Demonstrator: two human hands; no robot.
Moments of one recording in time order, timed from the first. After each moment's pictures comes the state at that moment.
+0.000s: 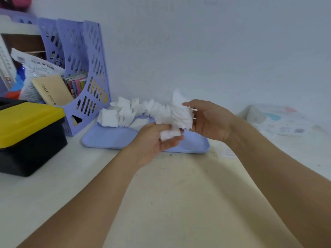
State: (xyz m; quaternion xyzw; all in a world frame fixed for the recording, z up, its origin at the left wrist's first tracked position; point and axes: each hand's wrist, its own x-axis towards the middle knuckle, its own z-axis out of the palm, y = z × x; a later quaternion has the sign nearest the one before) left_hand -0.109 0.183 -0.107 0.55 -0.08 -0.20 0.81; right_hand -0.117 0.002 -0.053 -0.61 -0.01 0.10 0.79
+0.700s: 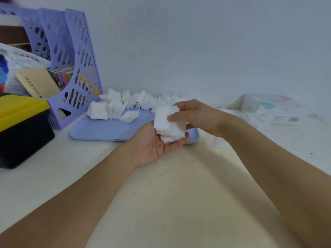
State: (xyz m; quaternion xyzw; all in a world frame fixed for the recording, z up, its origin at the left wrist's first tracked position) left_hand -0.123 0.155 -0.122 0.41 -0.05 -0.35 0.84; right_hand -0.128 -0.016 -0.072 -0.83 -0.10 0.06 0.54
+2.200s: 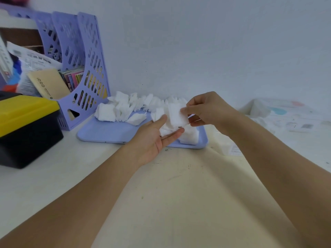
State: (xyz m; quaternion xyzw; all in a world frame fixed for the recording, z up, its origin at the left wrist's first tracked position) left_hand -0.113 0.165 -0.118 0.44 -0.04 -0.21 0.87; right_hand -0.116 -0.013 -0.057 -0.84 0.01 -0.05 0.53
